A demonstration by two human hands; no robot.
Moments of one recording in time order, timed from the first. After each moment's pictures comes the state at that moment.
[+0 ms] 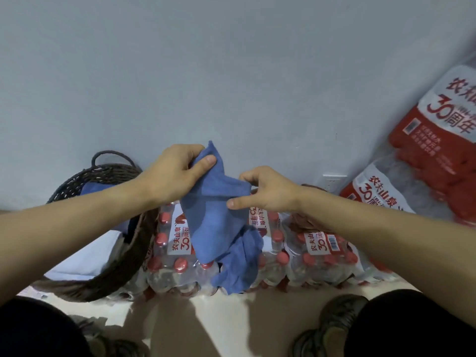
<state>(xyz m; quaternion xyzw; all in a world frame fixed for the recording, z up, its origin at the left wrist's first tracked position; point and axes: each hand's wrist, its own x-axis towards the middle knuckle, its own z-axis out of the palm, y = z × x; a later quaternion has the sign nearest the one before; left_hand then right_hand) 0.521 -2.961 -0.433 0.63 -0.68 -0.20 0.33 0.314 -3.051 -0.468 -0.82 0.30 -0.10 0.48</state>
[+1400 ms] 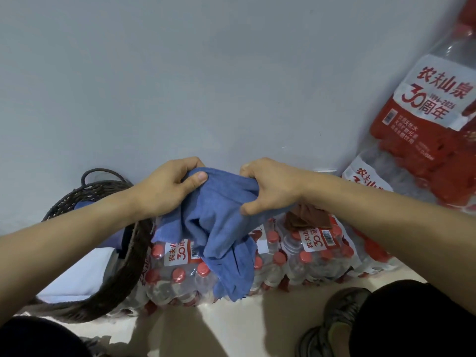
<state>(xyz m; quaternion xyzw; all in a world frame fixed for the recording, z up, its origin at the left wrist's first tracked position) 0.513 -2.963 -0.426 0.58 -0.71 -0.27 0.29 0.291 -3.045 -0.415 -0.91 0.32 0.00 0.24</state>
